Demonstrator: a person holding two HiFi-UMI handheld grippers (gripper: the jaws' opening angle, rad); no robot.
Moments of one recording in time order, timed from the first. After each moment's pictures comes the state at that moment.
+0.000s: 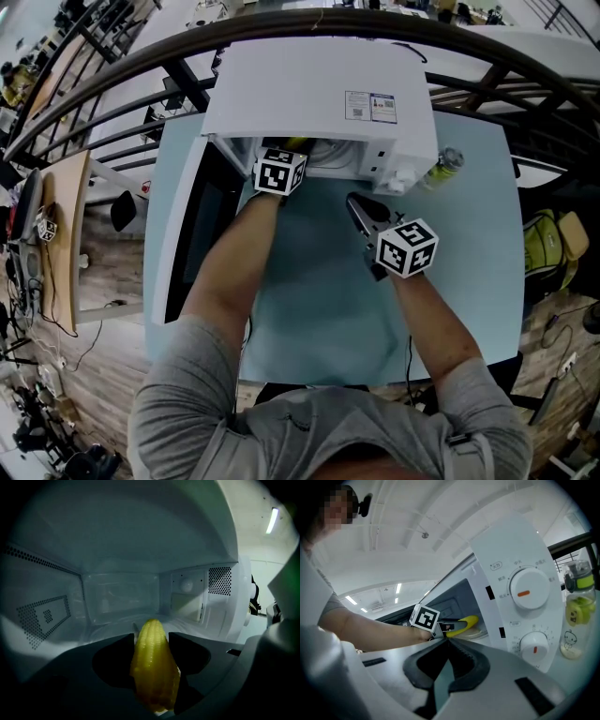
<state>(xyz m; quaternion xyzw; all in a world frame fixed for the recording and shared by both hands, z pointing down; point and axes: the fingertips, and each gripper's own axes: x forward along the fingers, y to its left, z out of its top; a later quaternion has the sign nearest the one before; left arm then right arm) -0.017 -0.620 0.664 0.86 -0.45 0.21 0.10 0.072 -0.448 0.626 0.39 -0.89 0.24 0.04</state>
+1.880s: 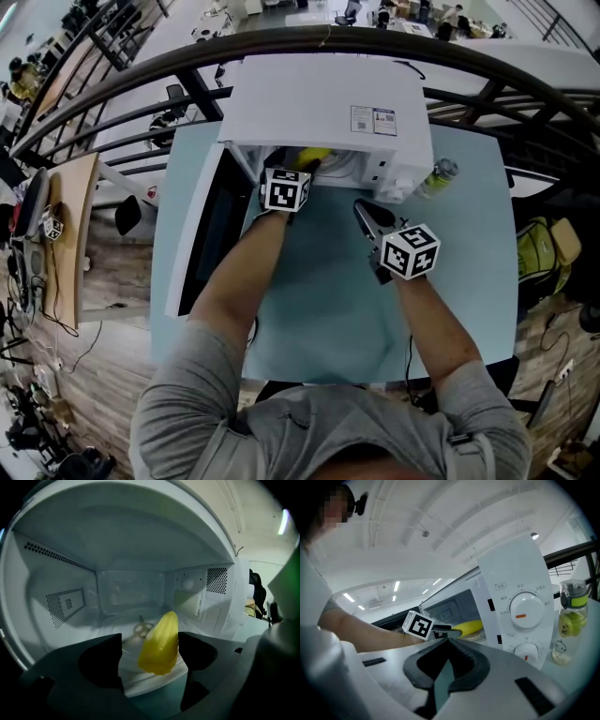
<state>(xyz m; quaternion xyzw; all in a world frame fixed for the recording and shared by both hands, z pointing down) -0.037 -0.592 0.668 0.83 -0.49 0.22 0.13 0.078 -0.441 0.606 0.40 -0.88 0.24 0.05</state>
